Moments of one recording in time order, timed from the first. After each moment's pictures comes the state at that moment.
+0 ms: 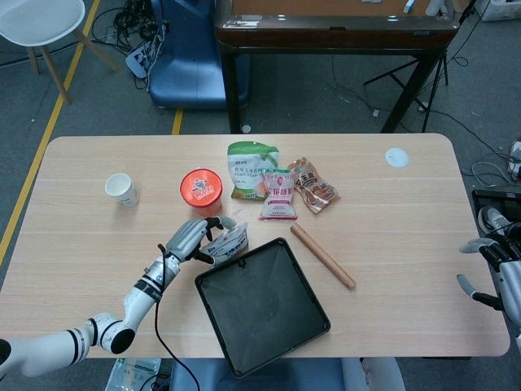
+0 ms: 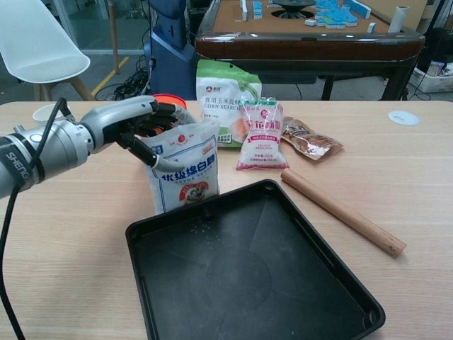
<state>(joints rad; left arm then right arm) -0.76 -1.62 -0.23 -1.35 1.31 0.88 -0.35 0.04 -0.99 0.07 -1.63 -1.55 1.55 0.12</state>
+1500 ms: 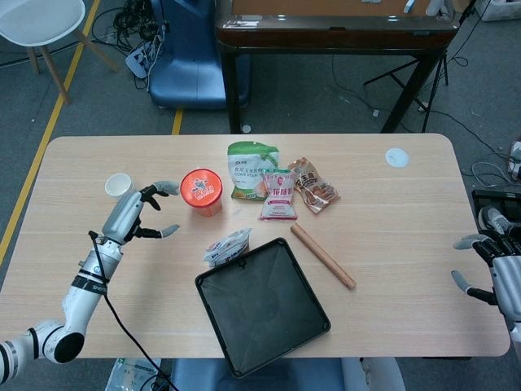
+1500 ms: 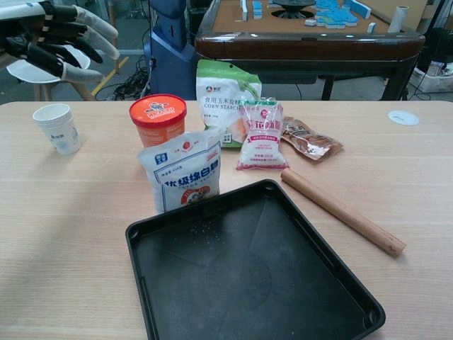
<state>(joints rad) -0.62 -1.27 -0.30 -1.64 1.22 1.07 -0.35 0.07 -0.99 0.08 -1.62 -1.54 1.52 0.13</state>
